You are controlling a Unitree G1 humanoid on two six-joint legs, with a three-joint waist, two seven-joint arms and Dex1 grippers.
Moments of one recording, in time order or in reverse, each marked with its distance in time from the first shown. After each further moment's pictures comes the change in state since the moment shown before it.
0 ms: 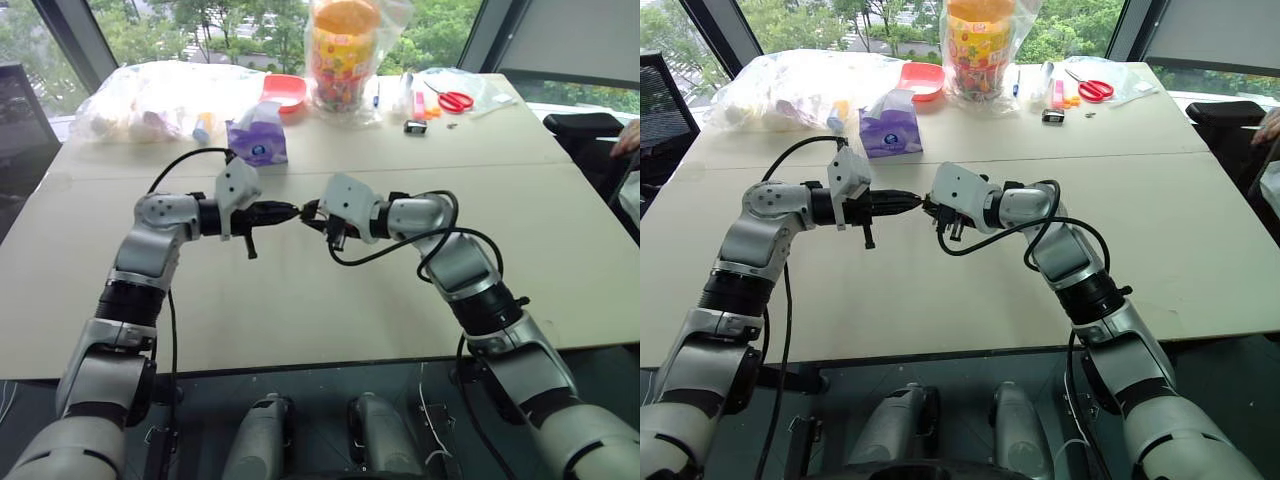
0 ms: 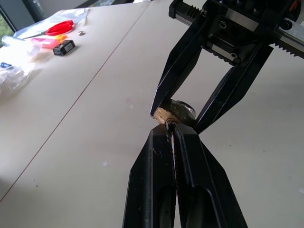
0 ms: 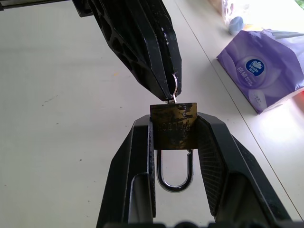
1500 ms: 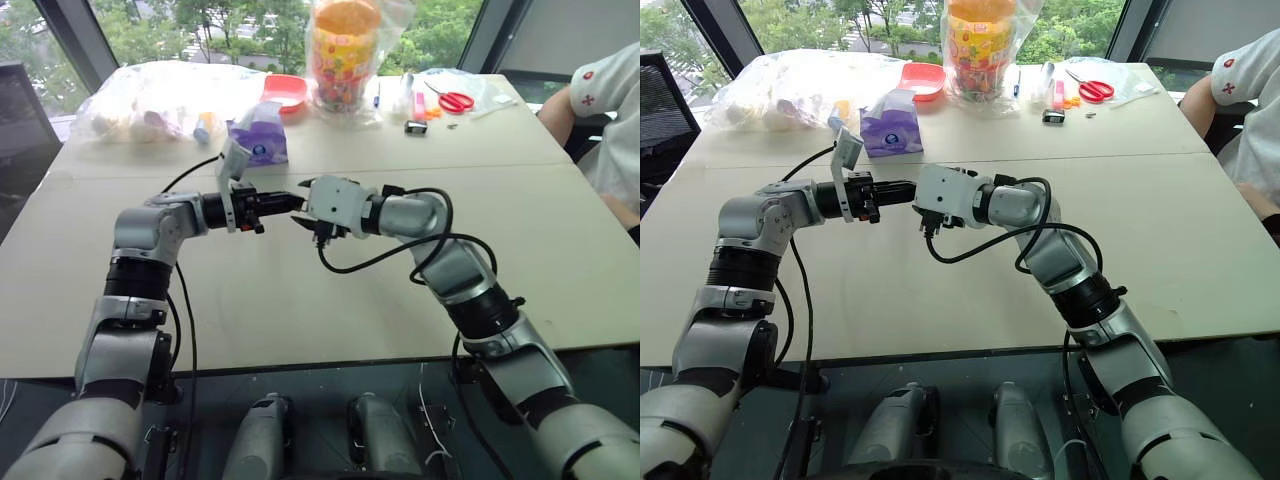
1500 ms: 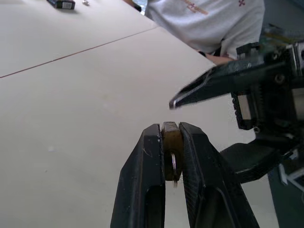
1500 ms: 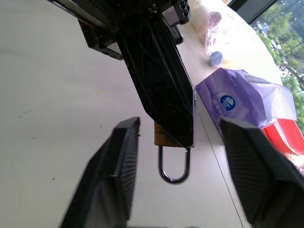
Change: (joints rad) left arm -0.117 -0.073 0.135 0.121 -0.242 0.558 0.049; right arm 0.020 -0.015 0.007 -0.112 -0.112 -0.037 -0.079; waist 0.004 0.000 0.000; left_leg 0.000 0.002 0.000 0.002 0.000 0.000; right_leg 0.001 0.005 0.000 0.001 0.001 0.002
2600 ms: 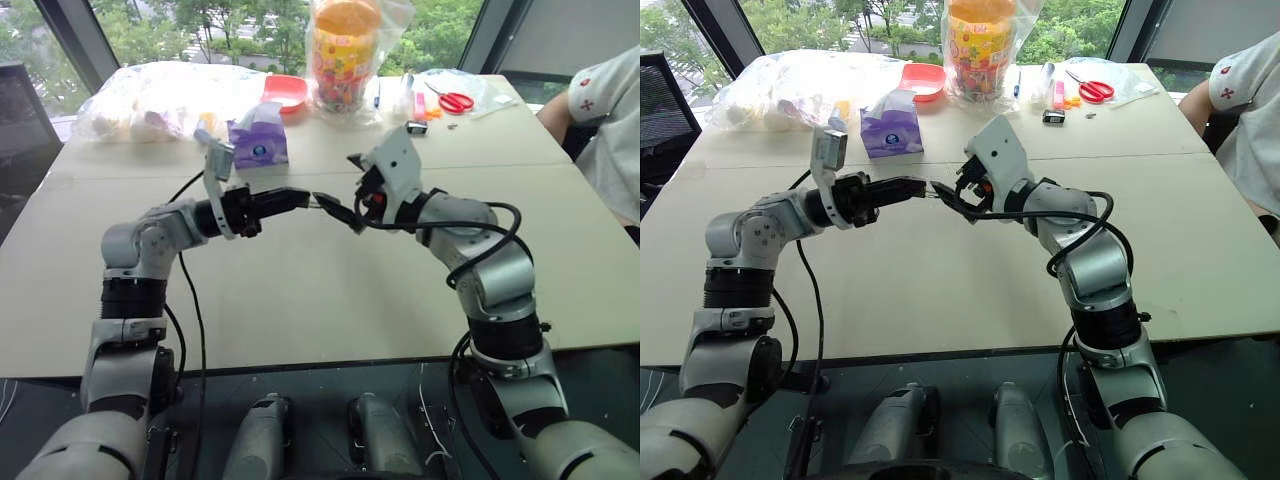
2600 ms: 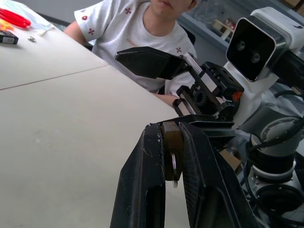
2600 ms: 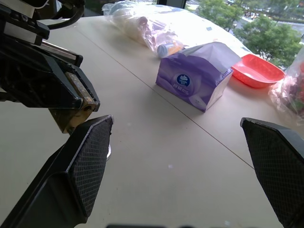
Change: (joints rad) left arm 0.097 -0.037 0.105 -0.207 -0.191 0.135 -0.022; right arm 0.083 0.067 -0.238 -0.236 0.324 0.459 -0.211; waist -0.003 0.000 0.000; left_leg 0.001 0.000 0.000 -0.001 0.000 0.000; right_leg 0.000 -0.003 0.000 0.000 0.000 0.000
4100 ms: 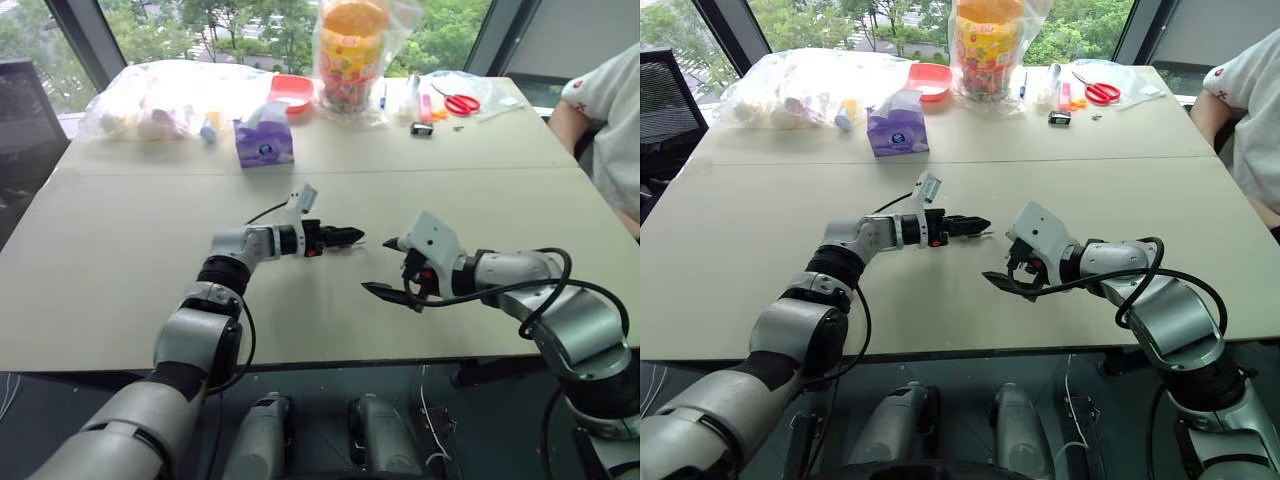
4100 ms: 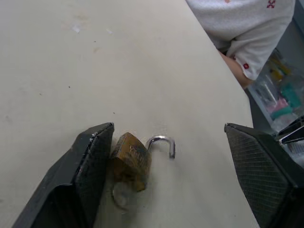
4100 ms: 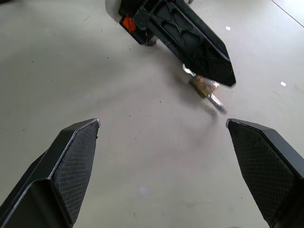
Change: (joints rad) left arm -0.189 -0.216 -0.121 0.596 0.330 -0.223 0.220; right arm 0.308 -0.434 0.018 -0.260 0.204 0.172 0.162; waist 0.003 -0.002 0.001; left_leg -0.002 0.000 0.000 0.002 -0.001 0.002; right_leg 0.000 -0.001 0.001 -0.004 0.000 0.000
